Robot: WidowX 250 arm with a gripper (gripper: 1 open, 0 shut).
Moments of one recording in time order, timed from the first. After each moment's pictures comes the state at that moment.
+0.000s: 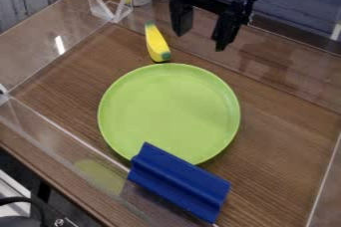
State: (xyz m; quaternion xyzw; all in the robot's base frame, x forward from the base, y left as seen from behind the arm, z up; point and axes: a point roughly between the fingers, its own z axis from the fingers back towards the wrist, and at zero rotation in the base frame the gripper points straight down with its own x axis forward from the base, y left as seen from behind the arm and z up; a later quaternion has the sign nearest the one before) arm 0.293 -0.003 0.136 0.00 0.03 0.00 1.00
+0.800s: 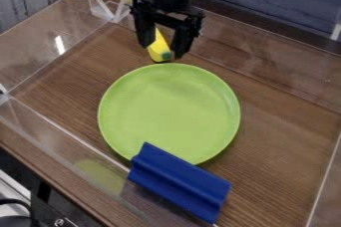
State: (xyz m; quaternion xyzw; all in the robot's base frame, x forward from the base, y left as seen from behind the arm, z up) arm 0.311 0.073 0.080 0.00 0.05 0.05 1.00
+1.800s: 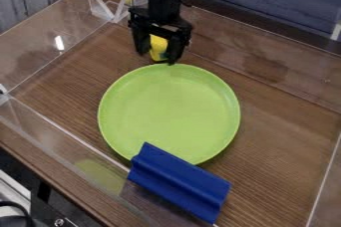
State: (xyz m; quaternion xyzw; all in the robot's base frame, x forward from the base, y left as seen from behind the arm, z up) arm 0.342 0.101 0.037 0.00 0.04 0.06 1.00
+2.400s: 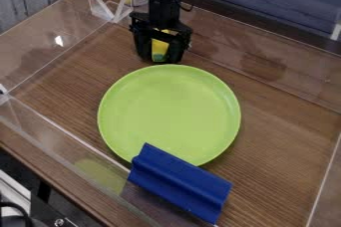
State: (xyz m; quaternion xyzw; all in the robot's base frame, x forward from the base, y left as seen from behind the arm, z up) arm 0.348 0.105 0.023 -0.01 0.05 0.06 1.00
